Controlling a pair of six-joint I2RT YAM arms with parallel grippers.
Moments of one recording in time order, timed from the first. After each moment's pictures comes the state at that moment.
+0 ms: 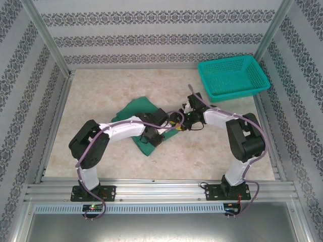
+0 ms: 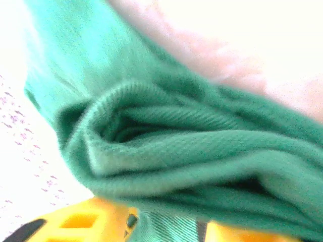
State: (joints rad) left arm -0.76 1.82 1.20 -0.69 0.10 -0.02; right arm 0.33 1.76 1.02 -0.29 -0.69 0.90
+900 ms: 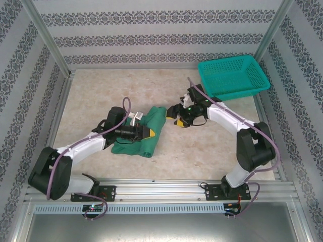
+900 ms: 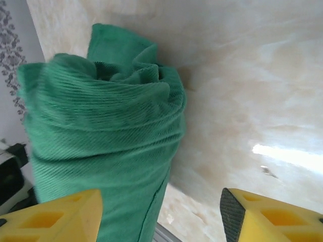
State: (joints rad) left arm -0.40 1.31 0.64 0.04 0.91 -0.84; right arm 0.41 1.66 1.19 -0.59 -0.69 0.75
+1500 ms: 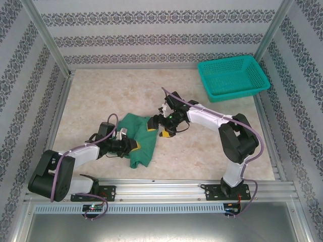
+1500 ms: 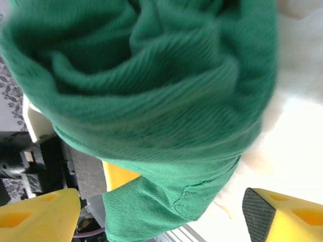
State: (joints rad) left arm -0.24 1.31 0.39 -0.01 0.82 -0.94; right arm 0.61 1.83 1.27 -0.60 -0.75 0.71
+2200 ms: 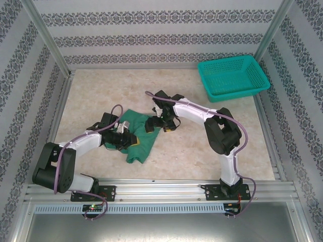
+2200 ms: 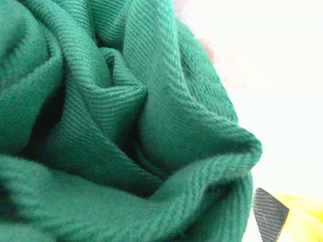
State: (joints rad) left arm -0.23 1.39 0.62 -0.35 0.75 -0.63; right arm 0.66 2.03 1.55 -0.87 -0.36 0.46
